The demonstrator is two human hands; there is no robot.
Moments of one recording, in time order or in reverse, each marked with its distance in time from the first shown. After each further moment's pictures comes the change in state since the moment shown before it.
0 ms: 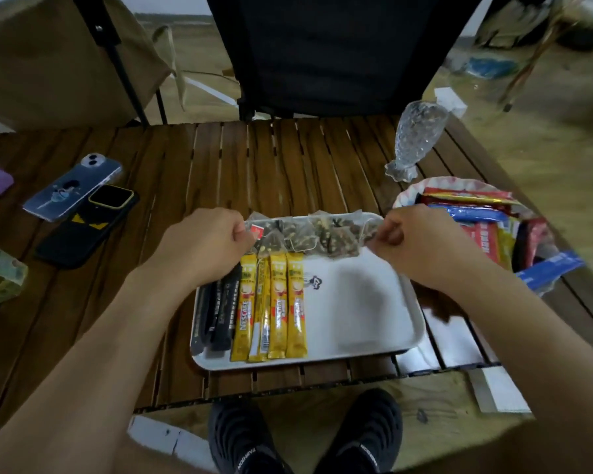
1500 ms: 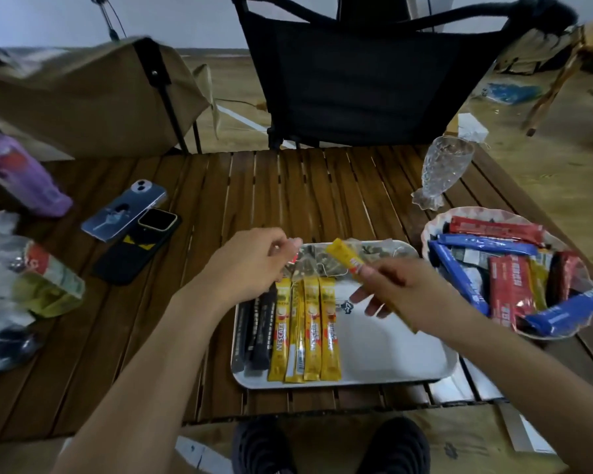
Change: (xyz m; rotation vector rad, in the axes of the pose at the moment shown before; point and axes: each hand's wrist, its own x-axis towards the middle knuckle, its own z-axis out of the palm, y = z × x) left_hand -0.004 -0.004 -0.014 -0.266 -0.016 0.102; right_hand -0.018 -0.037 0.026 0.723 -0.227 -0.081
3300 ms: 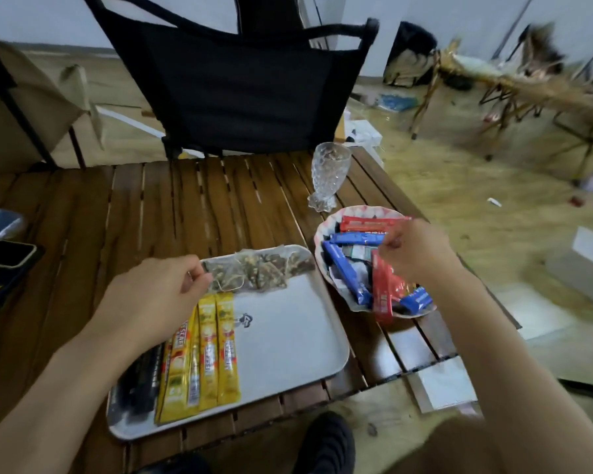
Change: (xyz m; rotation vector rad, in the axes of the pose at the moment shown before) left_hand 0.002 0.038 0.027 0.315 0.096 0.058; right_hand -0.004 0.060 -0.144 -0.827 0.545 0.354
